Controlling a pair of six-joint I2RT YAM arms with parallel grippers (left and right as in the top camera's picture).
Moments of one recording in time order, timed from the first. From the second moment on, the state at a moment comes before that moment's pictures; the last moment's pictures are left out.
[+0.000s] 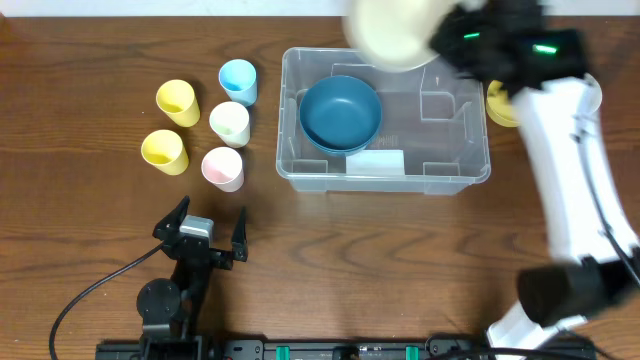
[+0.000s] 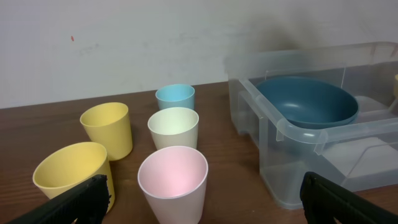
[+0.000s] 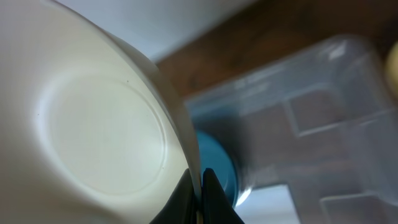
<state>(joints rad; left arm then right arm) 0.01 0.01 0.02 -0.10 0.23 0.04 0.23 1.82 1.97 -0.97 -0.07 0.74</state>
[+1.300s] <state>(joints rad) 0.01 0.01 0.02 -0.10 0.23 0.04 0.39 2.11 1.97 -1.05 -0.11 0.68</state>
